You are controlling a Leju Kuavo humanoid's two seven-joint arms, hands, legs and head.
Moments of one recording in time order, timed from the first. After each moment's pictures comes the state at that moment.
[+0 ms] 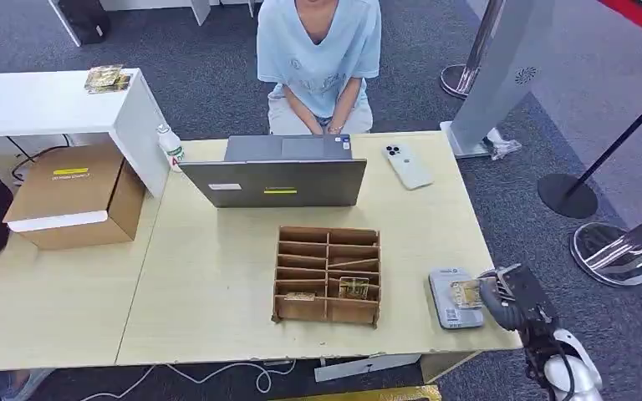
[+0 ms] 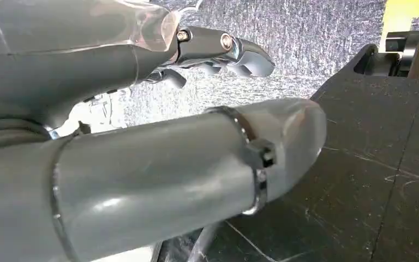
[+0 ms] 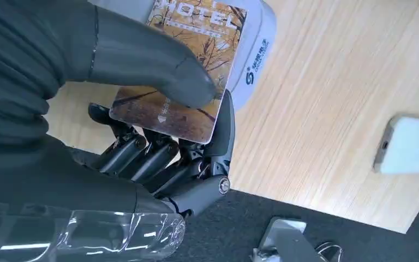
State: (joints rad) left arm -0.21 -0.15 -0.18 -0.19 -1.06 -0.22 0.23; right arm -0.01 -0.27 -0.04 -1.29 0.24 0.09 -0.06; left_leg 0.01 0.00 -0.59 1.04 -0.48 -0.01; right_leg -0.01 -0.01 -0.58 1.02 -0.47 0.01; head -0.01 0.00
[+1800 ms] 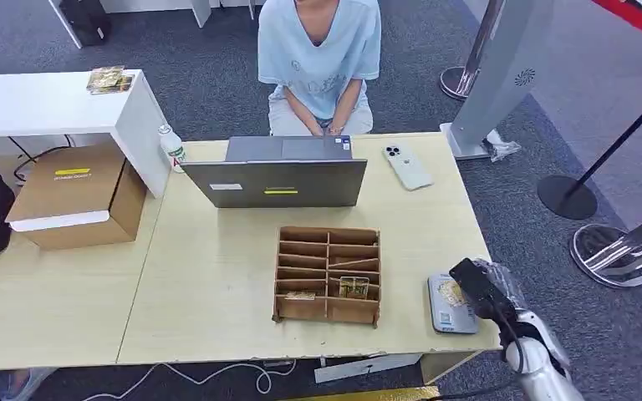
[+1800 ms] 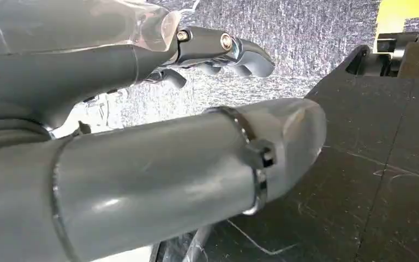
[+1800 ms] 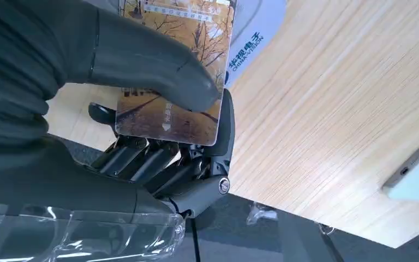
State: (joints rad) left arm -0.21 -0.15 -0.18 -0.19 -1.06 -0.23 0.22; right arm -0.12 -0.24 0.08 -1.18 0.60 -0.05 0.02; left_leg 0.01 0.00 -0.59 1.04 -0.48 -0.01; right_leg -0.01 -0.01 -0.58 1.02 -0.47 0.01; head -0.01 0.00
